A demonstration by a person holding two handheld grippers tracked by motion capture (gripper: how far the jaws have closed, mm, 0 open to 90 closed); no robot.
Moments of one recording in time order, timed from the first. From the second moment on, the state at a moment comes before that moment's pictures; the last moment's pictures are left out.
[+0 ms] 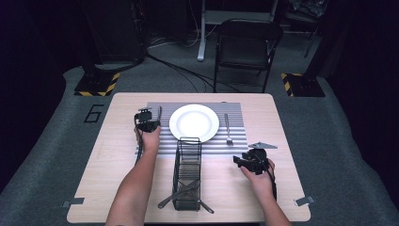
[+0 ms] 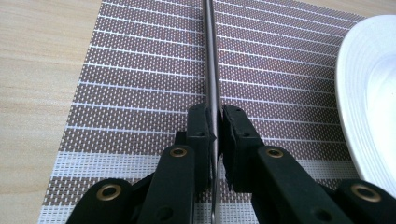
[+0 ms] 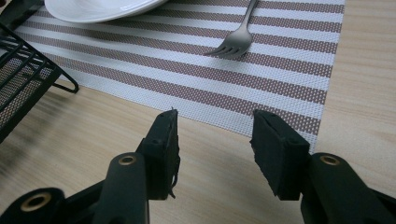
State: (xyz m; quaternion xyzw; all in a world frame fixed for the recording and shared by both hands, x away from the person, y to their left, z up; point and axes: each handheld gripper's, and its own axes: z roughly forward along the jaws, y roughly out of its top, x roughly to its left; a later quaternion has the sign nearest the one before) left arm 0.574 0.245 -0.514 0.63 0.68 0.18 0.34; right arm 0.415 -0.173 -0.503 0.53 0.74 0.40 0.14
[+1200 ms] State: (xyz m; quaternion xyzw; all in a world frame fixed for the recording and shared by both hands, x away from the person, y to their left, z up) left arm 0.556 0.258 -0.489 0.65 0.64 0.18 0.37; right arm 0.417 -0.169 -0.505 0.52 0.74 0.39 0.13
